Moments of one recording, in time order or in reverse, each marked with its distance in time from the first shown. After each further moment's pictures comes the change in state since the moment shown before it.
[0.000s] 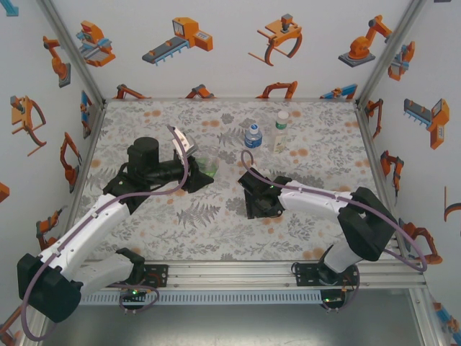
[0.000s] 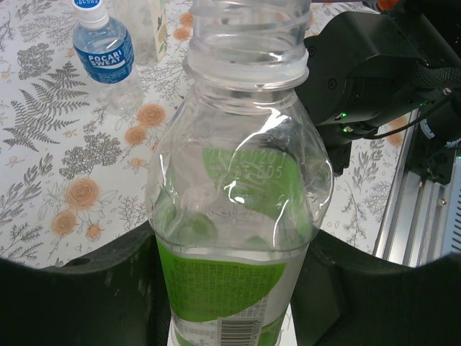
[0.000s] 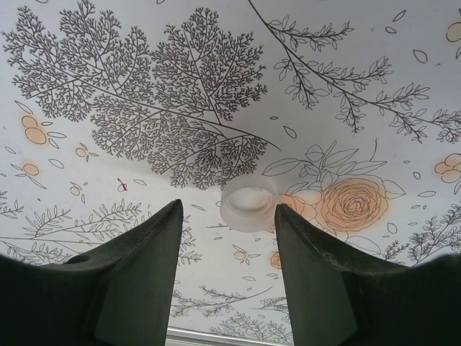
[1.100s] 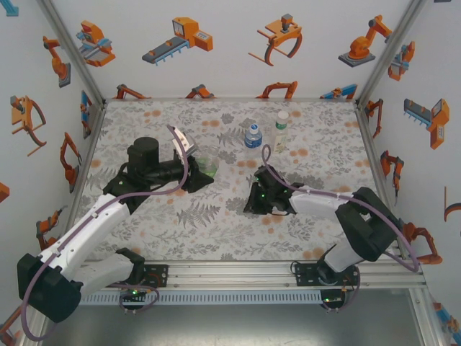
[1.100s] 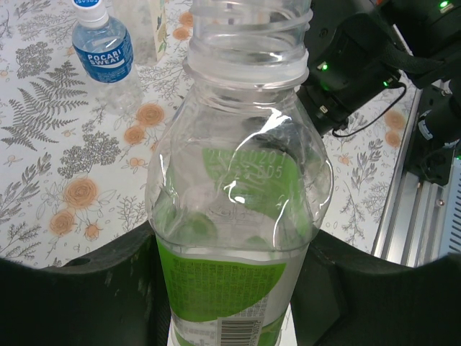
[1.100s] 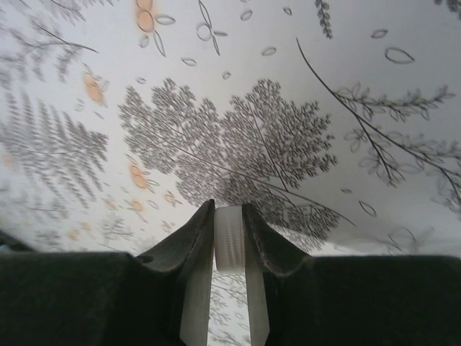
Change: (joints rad) left arm 0.000 0.000 0.000 0.000 0.000 -0.007; right arm -0.168 -0.016 -0.231 0.523 -0.330 0.168
